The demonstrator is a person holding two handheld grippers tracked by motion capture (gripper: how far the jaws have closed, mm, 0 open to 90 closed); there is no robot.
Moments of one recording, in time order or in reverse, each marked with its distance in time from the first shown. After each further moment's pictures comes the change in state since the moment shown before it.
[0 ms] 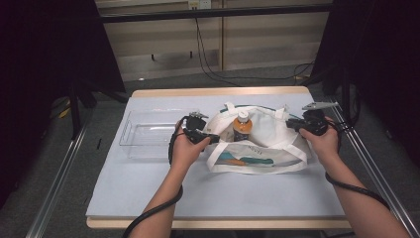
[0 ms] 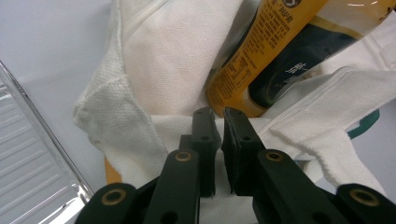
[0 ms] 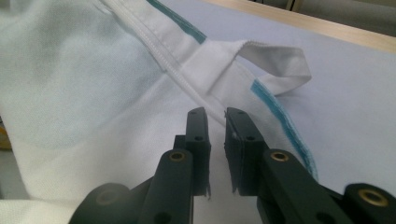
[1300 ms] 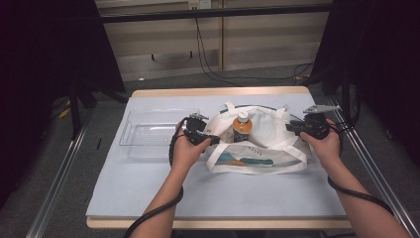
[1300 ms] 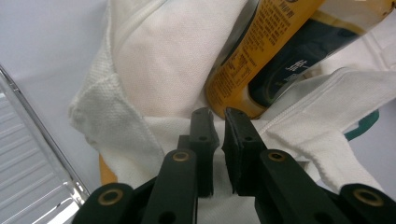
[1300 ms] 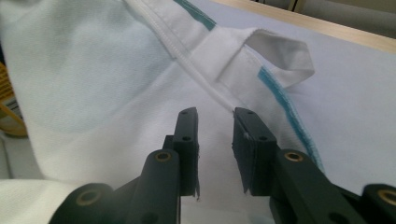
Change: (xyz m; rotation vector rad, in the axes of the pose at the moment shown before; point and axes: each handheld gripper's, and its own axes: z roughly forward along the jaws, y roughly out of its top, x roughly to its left) left arm -0.002 -0.002 0.002 -0.001 -0.001 -0.004; right arm 0.006 -0.006 -0.008 -0.011 0.009 -0.025
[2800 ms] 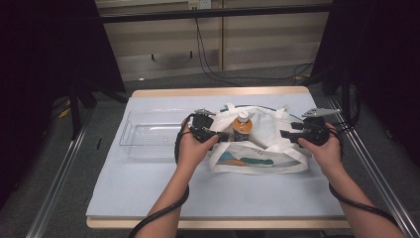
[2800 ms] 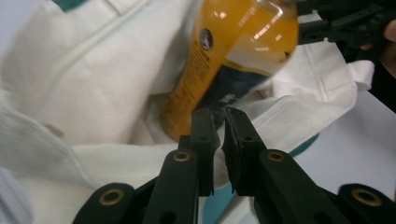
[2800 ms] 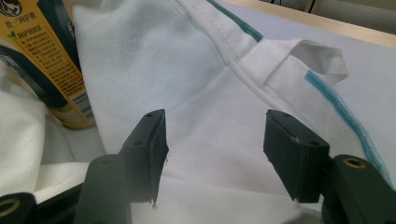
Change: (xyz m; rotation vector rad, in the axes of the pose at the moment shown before) left arm -0.029 0.013 -0.004 -0.042 -0.072 0.014; right arm 0.024 0.001 -0.016 -0.007 0.047 -0.002
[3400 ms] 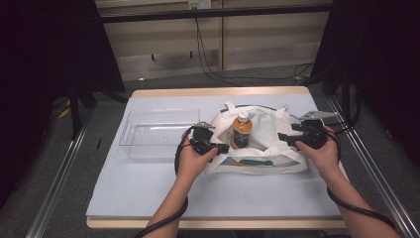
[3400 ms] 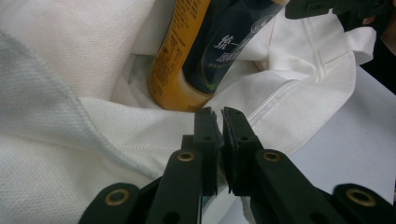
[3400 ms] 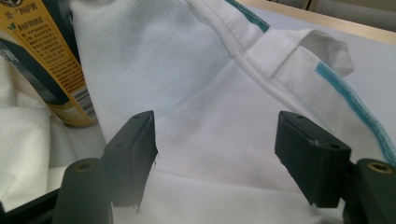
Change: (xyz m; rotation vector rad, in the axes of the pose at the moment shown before) left arm 0.002 -0.032 0.010 0.007 -0.030 -0.007; right arm 0.009 -0.005 0.002 -0.002 -0.017 0.006
